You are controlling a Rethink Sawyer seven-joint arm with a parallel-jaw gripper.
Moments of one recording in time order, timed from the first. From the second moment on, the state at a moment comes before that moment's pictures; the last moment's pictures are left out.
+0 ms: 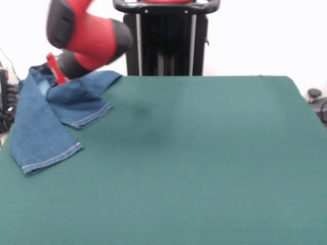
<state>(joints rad) -0.12 -0.01 -0.59 1.41 -0.77 0.49 2.98</state>
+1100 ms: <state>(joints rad) -0.42 -0.26 -0.40 1.52 -0.71 0.39 2.98</state>
